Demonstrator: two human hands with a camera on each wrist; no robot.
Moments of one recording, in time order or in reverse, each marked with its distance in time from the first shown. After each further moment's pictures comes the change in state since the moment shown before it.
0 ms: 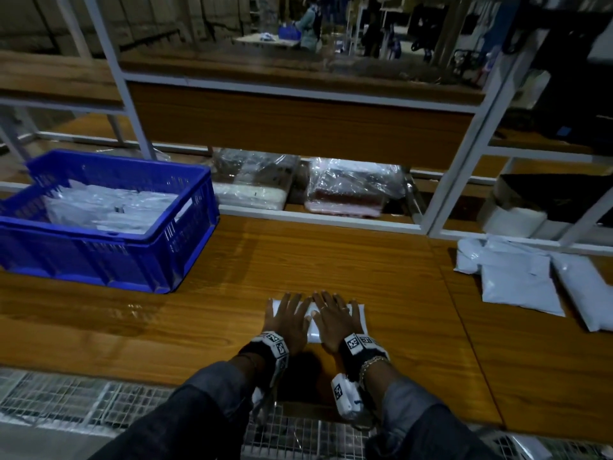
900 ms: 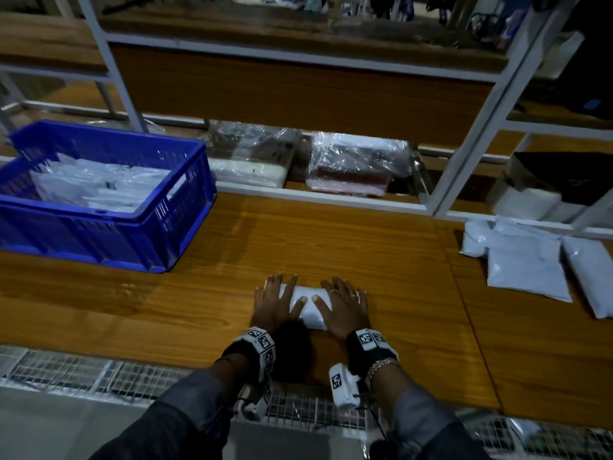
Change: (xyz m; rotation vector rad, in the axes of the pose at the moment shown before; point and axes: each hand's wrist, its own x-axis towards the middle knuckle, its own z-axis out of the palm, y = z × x) left_hand 0.003 -0.018 0.010 -0.200 0.050 -0.090; right_hand -0.005 0.016 0.015 0.197 0.121 0.077
